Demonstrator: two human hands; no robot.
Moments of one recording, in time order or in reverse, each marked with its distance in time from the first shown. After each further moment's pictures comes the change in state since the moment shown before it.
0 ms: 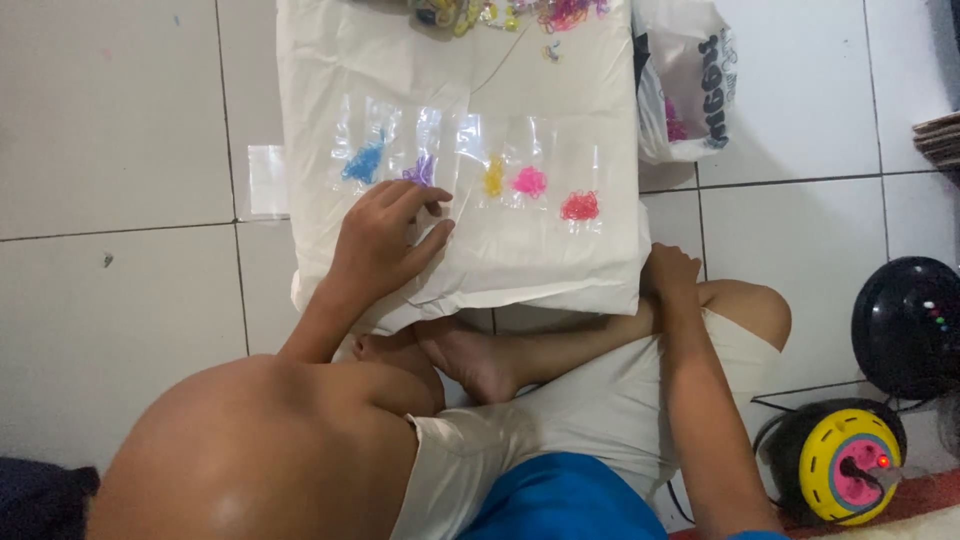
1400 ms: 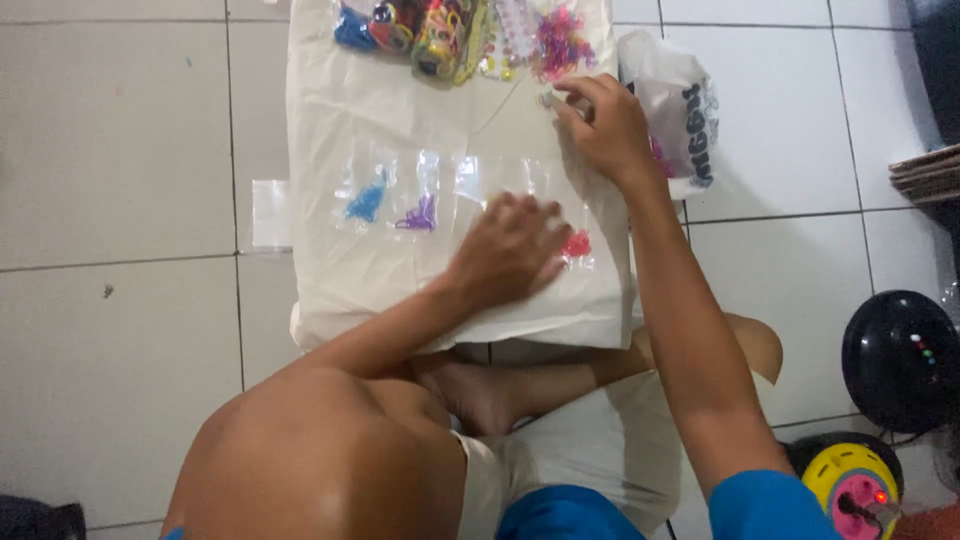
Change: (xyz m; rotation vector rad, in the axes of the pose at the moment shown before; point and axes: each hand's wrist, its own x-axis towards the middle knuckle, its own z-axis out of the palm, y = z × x) left_hand 0.054 0.025 0.103 0.366 0.021 0.424; right_hand 0.026 -0.174 -0.228 0.578 0.612 -0.738
